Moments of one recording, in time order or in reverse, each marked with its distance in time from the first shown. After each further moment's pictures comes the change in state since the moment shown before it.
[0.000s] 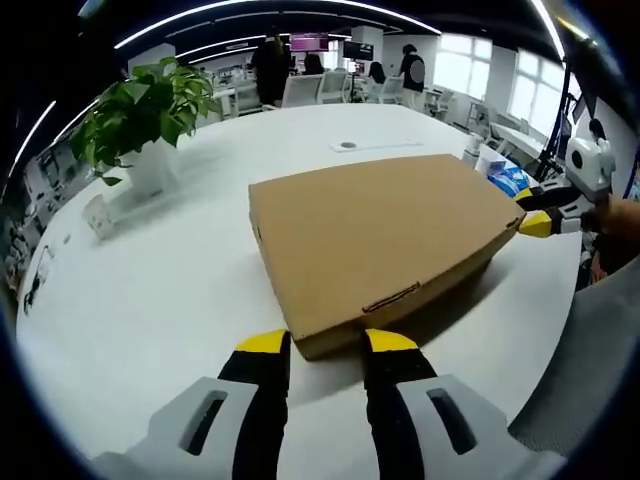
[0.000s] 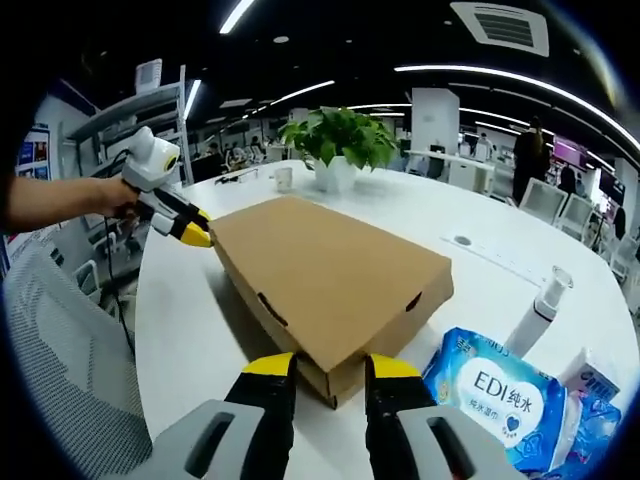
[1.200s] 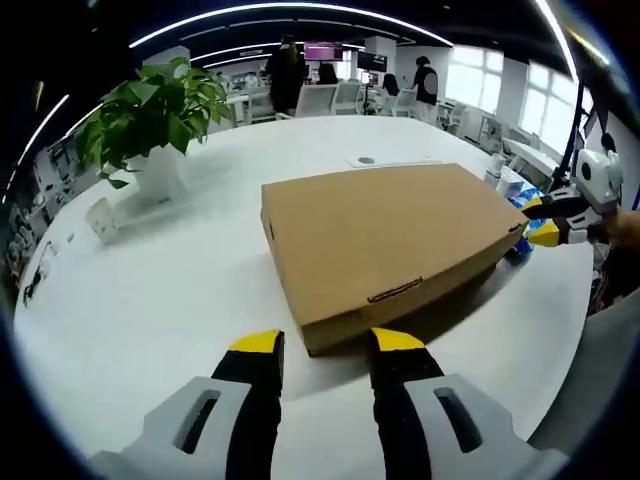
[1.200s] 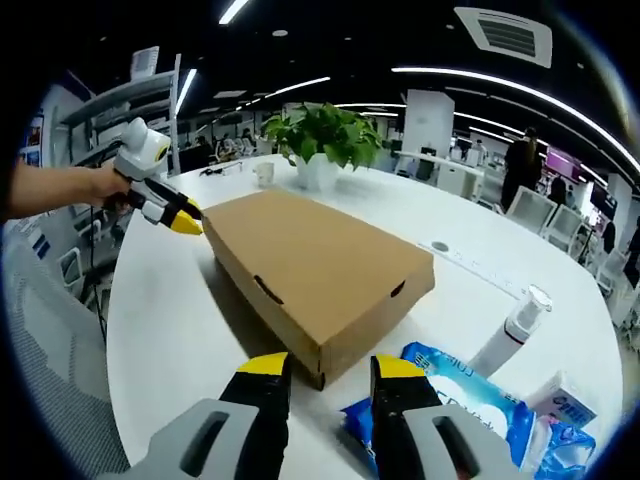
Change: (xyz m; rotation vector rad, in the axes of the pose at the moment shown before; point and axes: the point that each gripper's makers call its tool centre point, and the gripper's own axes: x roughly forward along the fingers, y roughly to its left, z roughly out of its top) left arm 0.008 0.012 0.014 -0.063 -0.065 0.039; right arm -0.012 -0.036 -0.004 -0.072 0.028 -0.085
